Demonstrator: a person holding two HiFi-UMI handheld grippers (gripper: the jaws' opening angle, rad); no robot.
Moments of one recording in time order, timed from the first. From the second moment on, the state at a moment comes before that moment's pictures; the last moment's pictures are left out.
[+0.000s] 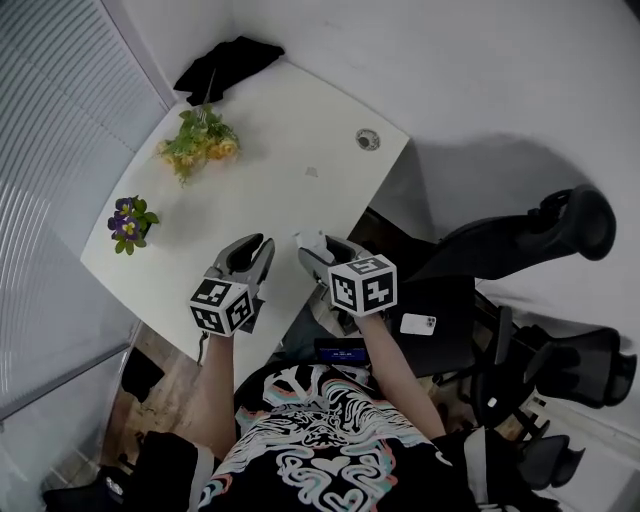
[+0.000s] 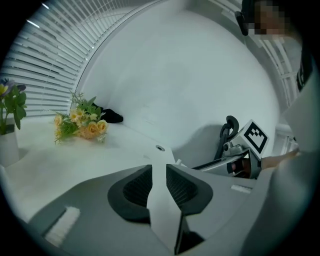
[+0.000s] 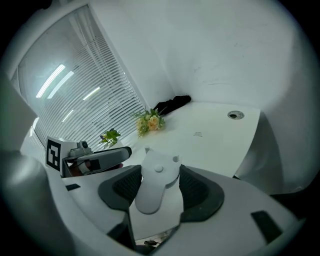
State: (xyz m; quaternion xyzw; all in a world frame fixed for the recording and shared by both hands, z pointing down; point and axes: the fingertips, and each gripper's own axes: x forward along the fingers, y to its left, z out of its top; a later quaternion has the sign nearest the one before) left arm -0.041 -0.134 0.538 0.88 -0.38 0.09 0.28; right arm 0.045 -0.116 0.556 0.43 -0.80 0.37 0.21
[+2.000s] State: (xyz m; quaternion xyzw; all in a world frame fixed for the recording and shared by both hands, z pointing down) left arm -0.006 -0.062 0.453 0.95 -0.21 0.01 0.22; right arm 0.022 -0.045 0.484 0.31 -0.84 0.42 0.18
